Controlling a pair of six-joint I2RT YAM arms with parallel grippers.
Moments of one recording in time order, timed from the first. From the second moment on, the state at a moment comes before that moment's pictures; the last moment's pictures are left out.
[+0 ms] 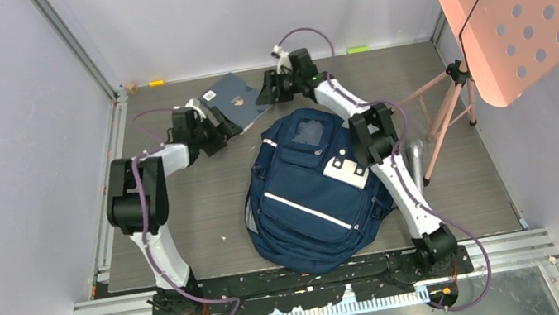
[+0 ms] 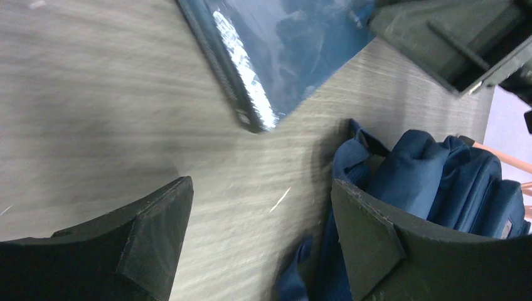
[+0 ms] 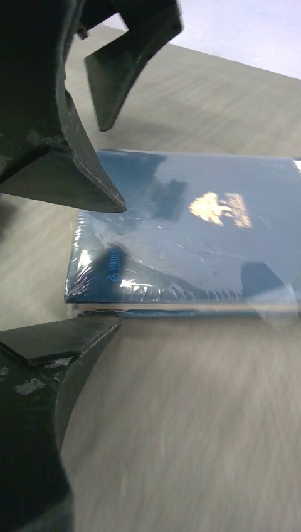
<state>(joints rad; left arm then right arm) -0.14 1.94 1.13 0.17 0.37 -0.66 0.36 2.77 2.47 -0.24 -0.60 0.38</state>
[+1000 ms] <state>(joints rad) 0.14 2.01 1.28 0.09 0.44 -0.46 0.58 2.63 2.27 -0.24 -0.17 0.75</state>
